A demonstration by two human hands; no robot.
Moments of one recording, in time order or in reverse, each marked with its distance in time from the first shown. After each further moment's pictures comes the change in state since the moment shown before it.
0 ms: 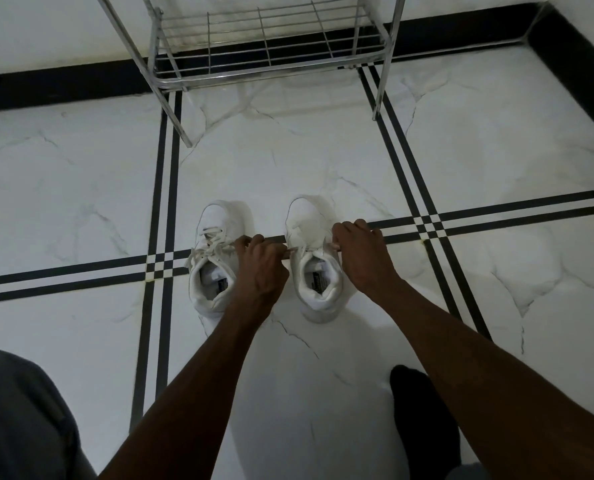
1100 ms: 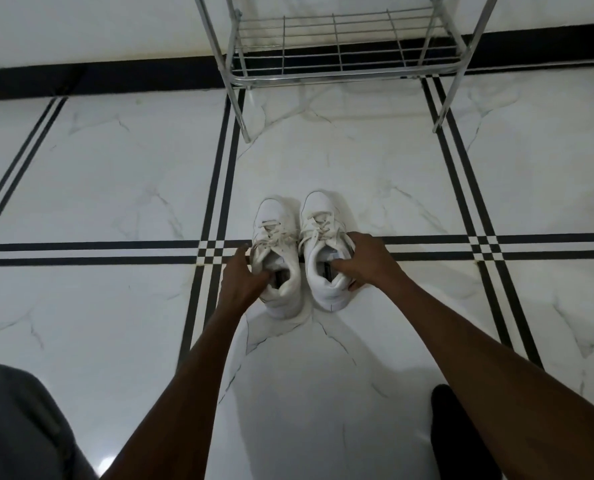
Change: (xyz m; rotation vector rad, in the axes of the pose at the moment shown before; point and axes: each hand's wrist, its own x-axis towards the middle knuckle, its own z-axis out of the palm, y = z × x) left_hand -0.043 -0.098 -0.041 -0.673 -0.108 -0.648; right_hand 0.033 -0.066 0.004 0.593 -0.402 0.221
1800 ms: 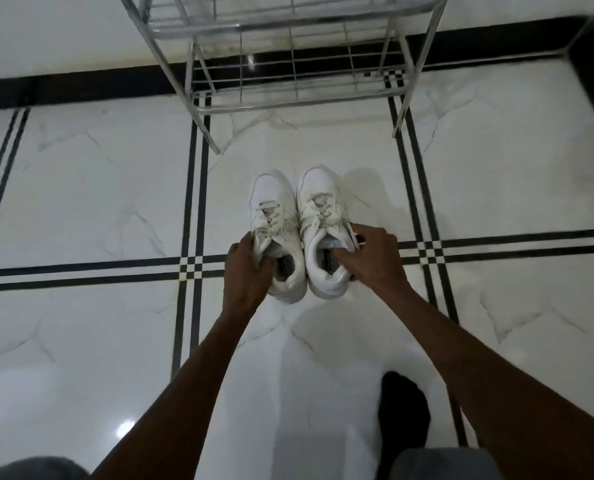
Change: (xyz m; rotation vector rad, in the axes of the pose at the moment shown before) left_hand -0.037 0.132 0.012 0.083 0.051 0.175; right_hand -0.042 -0.022 -0.118 0.106 0.263 -0.033
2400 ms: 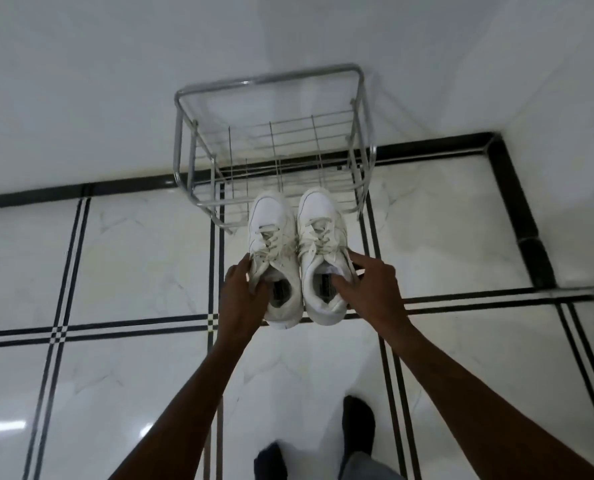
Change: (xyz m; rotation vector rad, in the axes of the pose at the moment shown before) left_hand -0.004 0.300 -0.169 -0.020 -0.008 -0.031; right_hand 0.021 -0.230 -0.265 0.132 -0.002 0.090
